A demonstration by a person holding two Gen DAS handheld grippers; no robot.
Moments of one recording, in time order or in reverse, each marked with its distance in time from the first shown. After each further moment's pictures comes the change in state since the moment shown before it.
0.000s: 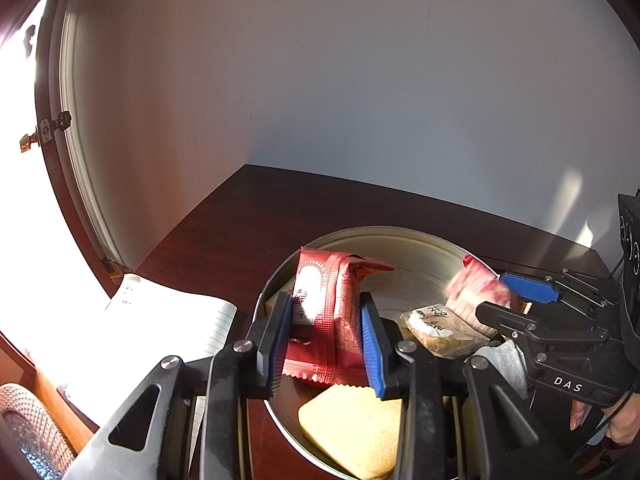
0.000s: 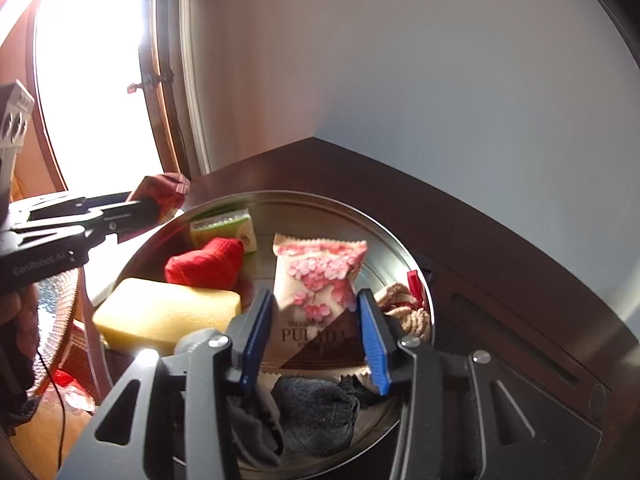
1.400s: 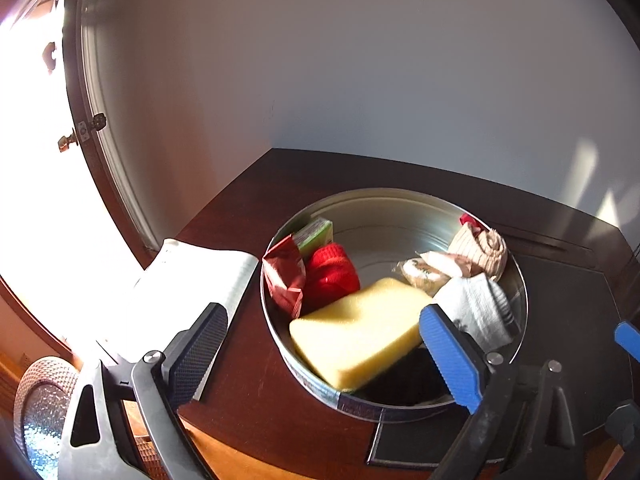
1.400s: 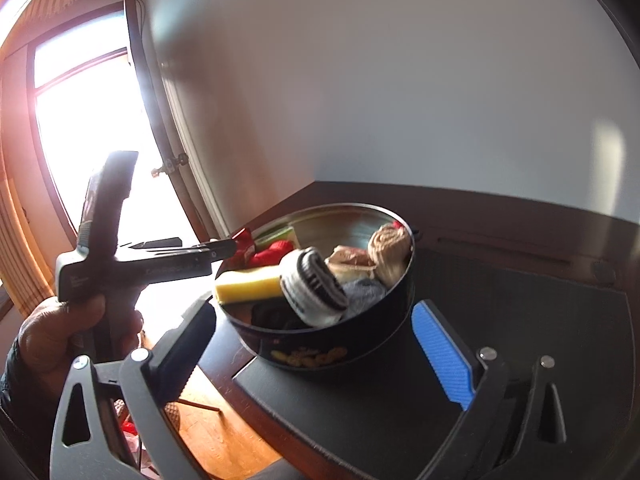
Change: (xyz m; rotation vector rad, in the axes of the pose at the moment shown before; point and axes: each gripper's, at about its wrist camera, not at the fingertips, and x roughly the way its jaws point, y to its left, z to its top) left arm -0.054 -0.044 -0.033 0.023 0.054 0.159; right arm -0.137 0.027 -0.089 0.284 -0.220 0.091
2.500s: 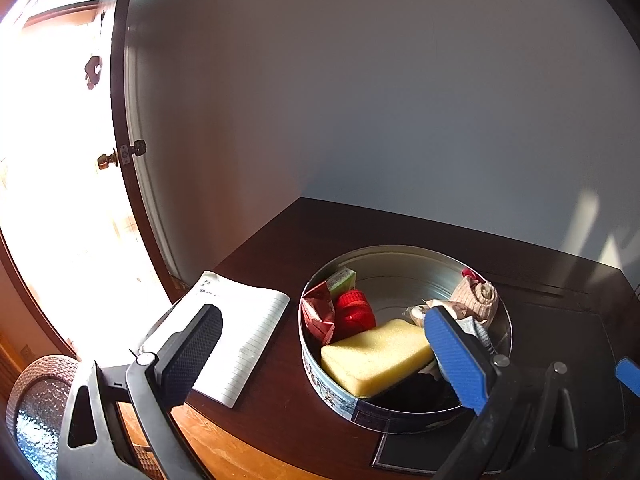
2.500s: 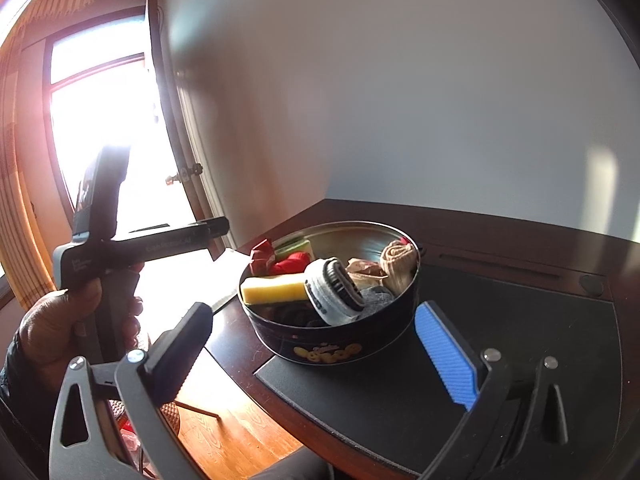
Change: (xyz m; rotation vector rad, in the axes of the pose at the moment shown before) left arm -0.059 0.018 0.008 -0.064 -0.184 0.058; right arm -0.040 0.028 0.000 -0.052 -0.073 -0.002
